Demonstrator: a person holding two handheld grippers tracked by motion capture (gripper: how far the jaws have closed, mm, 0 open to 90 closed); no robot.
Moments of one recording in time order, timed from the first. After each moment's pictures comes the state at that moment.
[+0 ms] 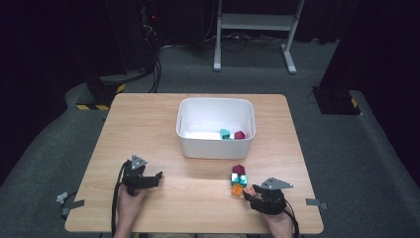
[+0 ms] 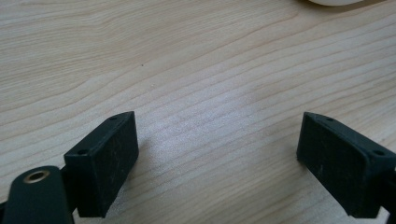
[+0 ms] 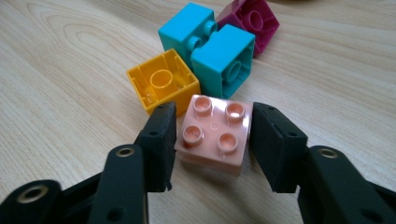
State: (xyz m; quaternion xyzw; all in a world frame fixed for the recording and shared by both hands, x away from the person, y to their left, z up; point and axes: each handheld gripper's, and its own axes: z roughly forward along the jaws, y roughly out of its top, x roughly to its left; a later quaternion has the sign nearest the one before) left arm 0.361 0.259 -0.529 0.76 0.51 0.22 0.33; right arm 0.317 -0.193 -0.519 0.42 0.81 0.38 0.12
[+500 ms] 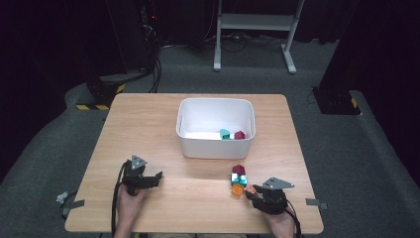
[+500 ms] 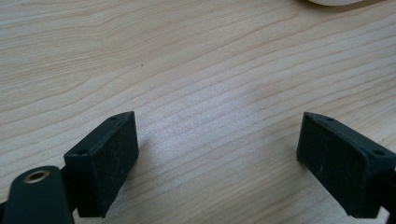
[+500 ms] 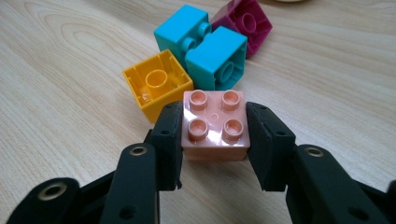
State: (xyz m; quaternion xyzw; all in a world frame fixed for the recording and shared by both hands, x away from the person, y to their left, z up) left arm 0.361 0.259 -0.529 0.76 0.51 0.22 0.33; right arm 0.317 -0.196 -0.517 0.41 0.82 0.38 0.13
